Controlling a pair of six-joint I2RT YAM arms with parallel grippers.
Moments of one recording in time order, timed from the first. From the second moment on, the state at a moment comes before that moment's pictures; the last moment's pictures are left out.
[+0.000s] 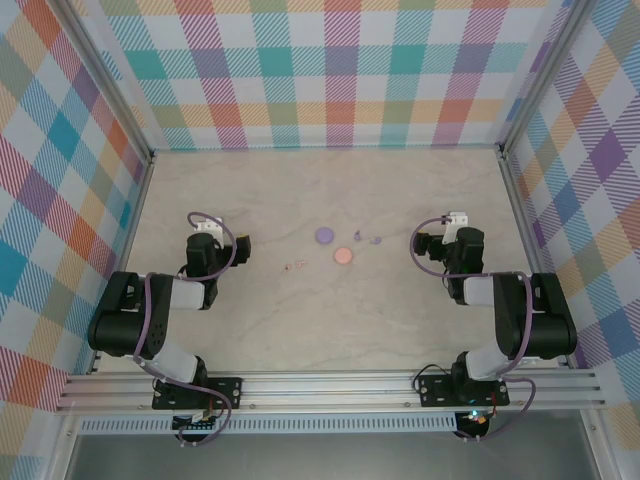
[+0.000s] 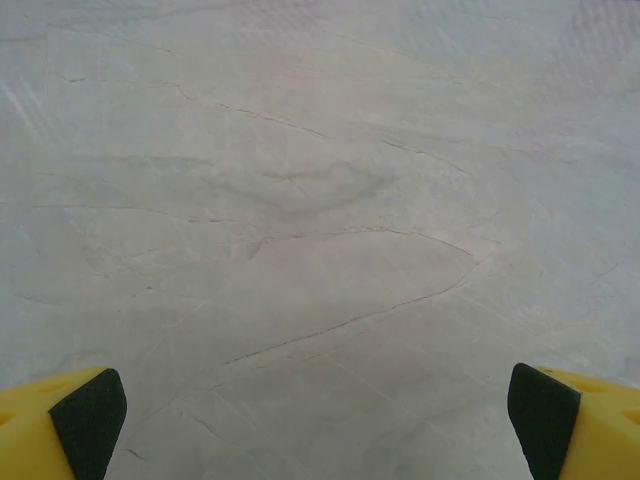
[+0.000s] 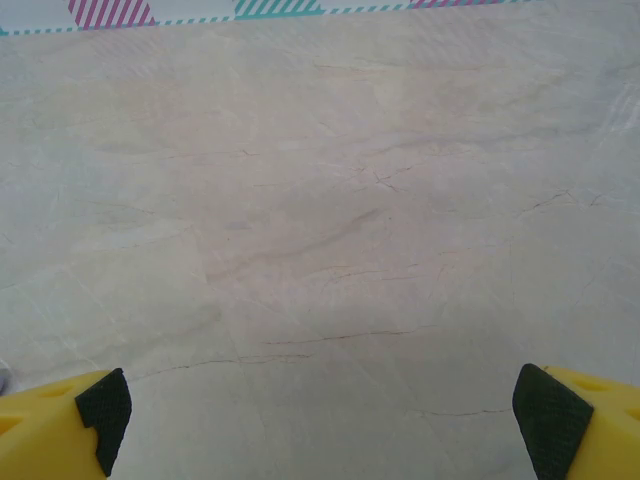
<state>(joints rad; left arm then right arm) -0.08 1.56 0.41 0.70 -0.05 -0.08 0.01 1.52 0.41 0.68 -0.08 0.04</state>
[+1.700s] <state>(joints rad) -0.24 1.68 1.18 -0.40 0.27 -0.56 0.22 1.75 1.26 -0.48 -0.46 0.31</state>
